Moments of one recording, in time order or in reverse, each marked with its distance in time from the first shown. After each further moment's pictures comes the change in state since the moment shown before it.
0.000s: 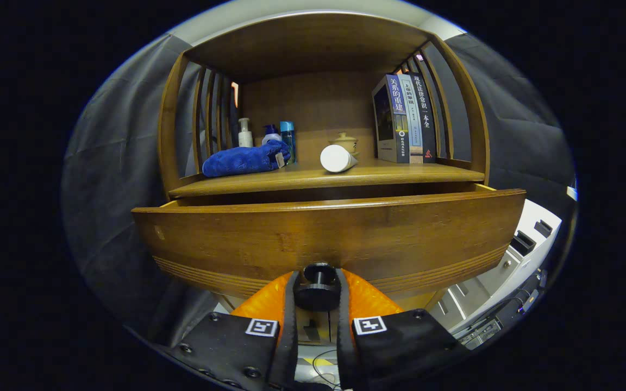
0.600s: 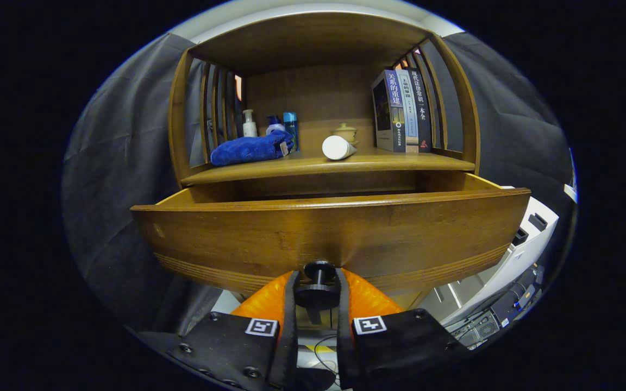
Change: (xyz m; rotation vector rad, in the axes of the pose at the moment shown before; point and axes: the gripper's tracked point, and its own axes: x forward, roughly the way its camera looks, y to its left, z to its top) arm -0.041 0.004 -0.021 0.000 0.088 0.006
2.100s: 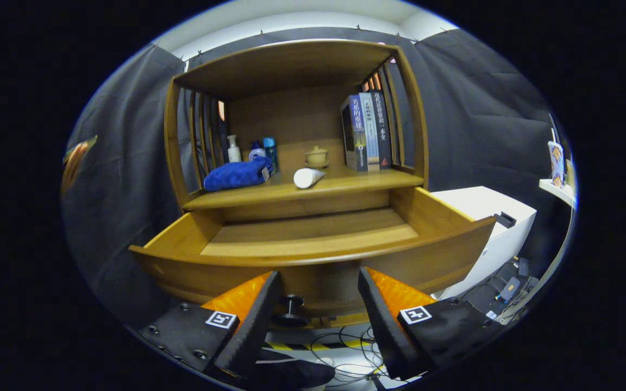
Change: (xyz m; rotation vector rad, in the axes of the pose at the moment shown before) arm -0.095 -0.032 0.055 0.075 -0.129 -0.091
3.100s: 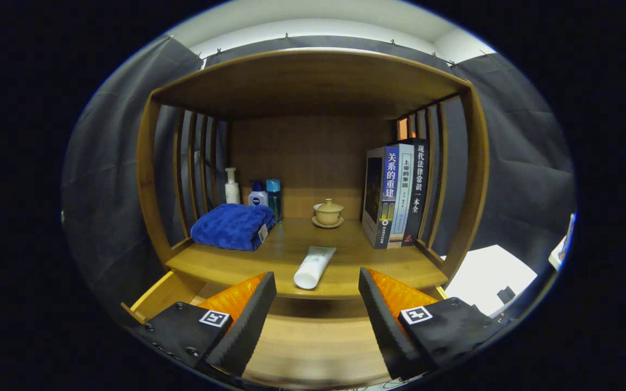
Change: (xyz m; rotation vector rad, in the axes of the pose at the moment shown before) arm 0.140 0.026 0.145 -0.172 -0.024 0.020
